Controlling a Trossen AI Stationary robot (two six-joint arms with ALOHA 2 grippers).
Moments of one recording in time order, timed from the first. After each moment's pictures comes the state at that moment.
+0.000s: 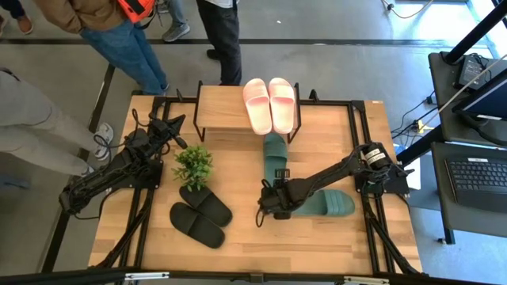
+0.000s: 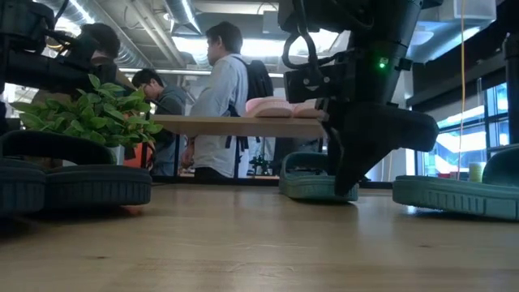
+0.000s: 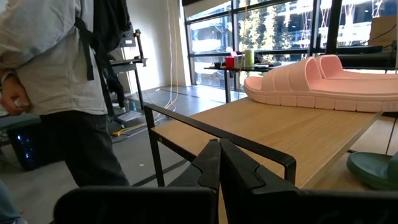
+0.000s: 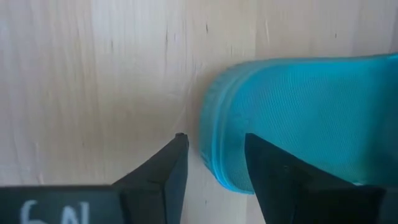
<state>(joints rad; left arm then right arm) 0.64 0.02 0.01 0.05 -0.27 0.08 0.34 2.01 1.36 -0.81 0.38 0.28</state>
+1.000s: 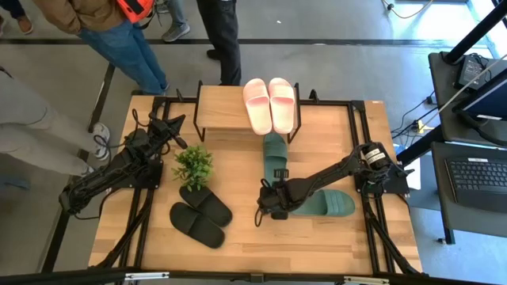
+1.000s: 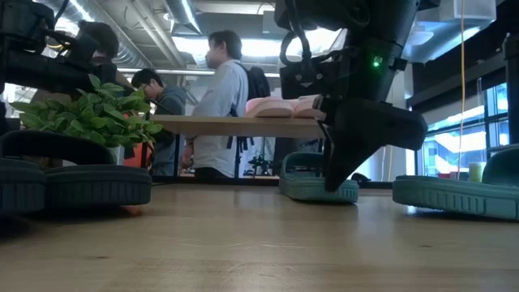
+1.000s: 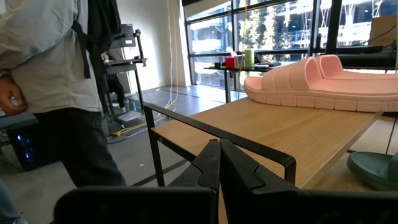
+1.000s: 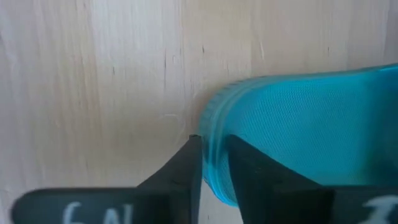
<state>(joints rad) 0.64 0.02 0.01 0.05 -0.27 0.08 0.33 2.01 1.37 -0.78 0.38 0.30</state>
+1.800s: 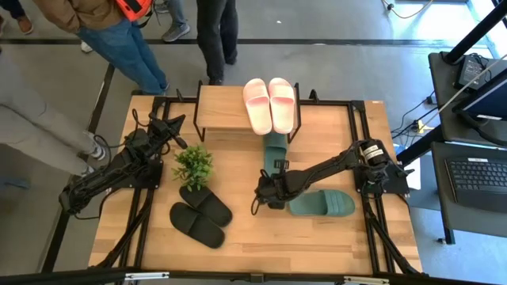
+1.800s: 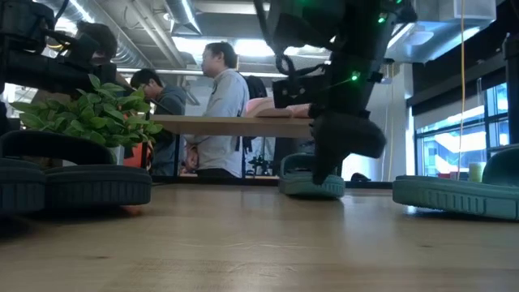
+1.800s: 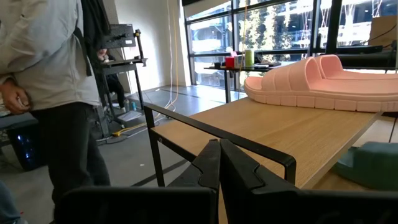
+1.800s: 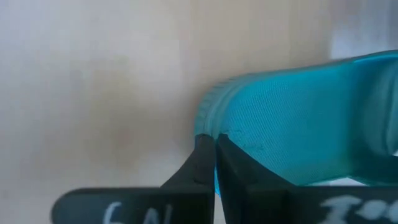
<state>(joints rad) 0.64 0.02 0.01 0.05 -0.27 0.08 0.25 2.01 1.37 -0.80 0.48 0.31</state>
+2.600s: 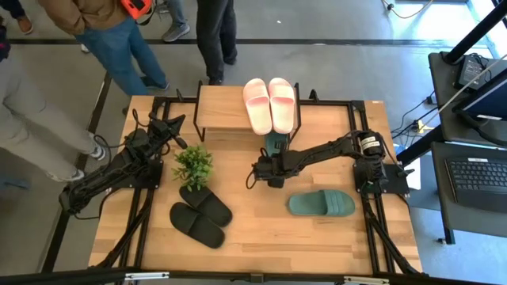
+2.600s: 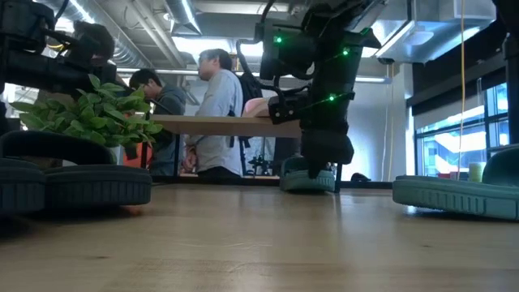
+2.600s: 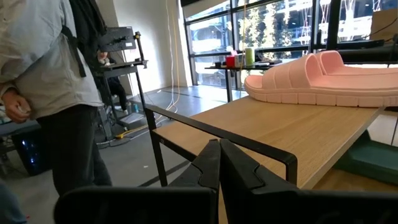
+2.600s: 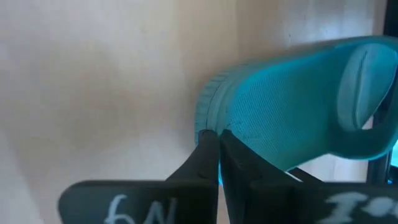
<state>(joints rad) 0.64 0.02 0.01 0.05 -0.27 0.12 0.07 2.01 1.37 -0.82 0.55 0.17</state>
